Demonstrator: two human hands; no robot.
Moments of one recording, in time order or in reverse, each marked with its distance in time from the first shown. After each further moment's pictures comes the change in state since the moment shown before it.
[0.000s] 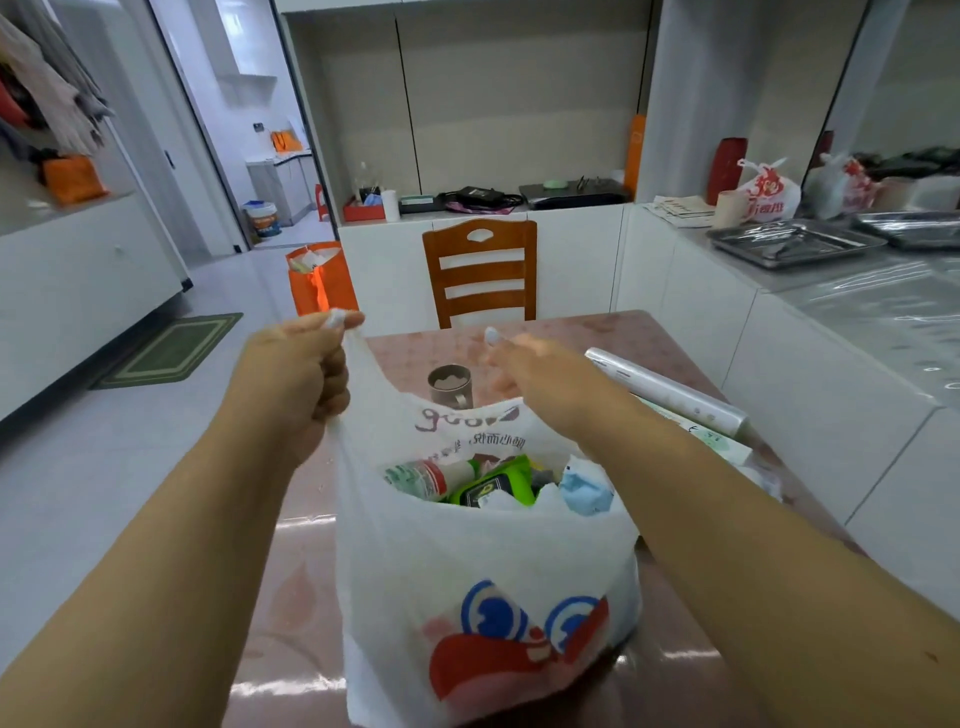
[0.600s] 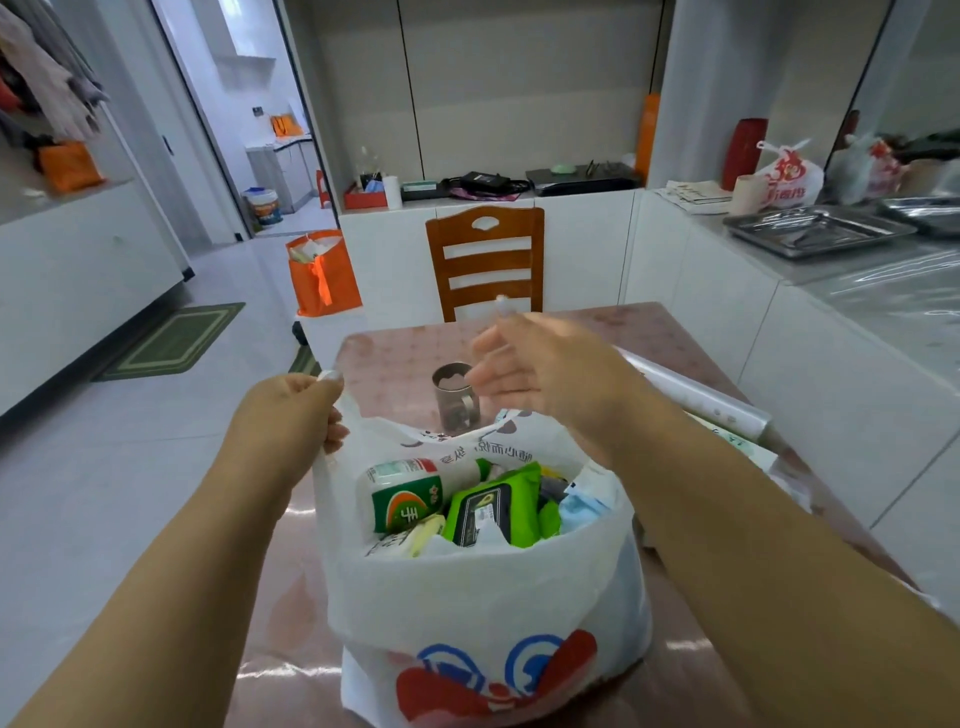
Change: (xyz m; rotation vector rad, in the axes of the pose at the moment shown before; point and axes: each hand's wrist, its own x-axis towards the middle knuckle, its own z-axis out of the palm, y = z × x) left_hand 0.019 -0.030 -0.010 0.520 0.179 -0.106; right_hand 0.017 -0.006 0.000 0.298 -0.036 -0.095
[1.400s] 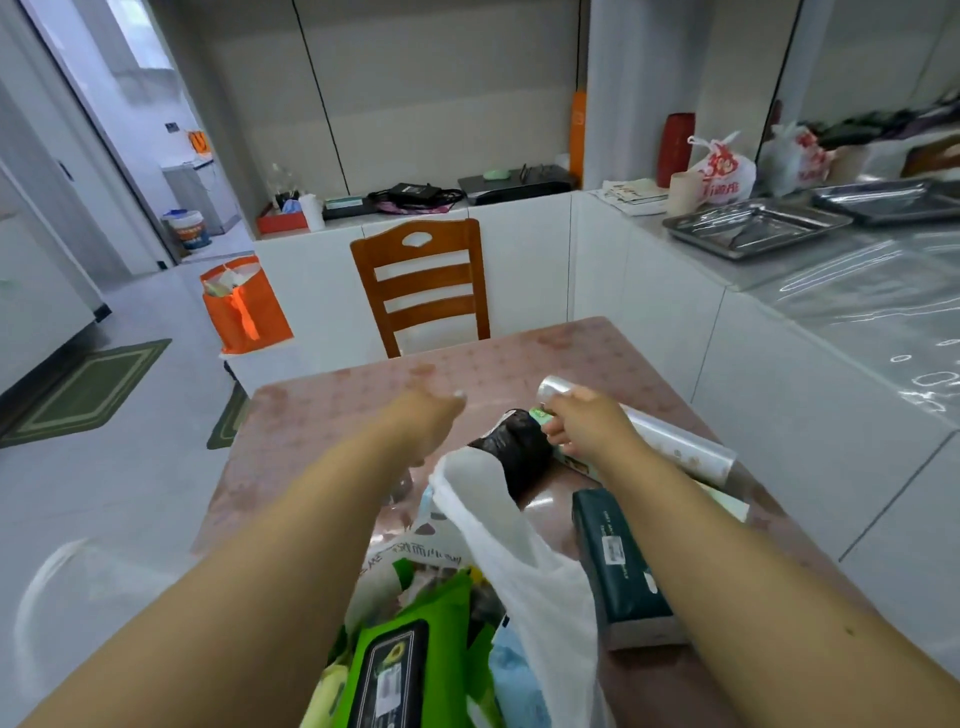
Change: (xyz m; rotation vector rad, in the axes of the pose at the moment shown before) left_hand 0.099 0.062 0.215 0.415 -0.509 0.023; right_hand 0.141 0.152 -0.123 0.017 0.380 0.374
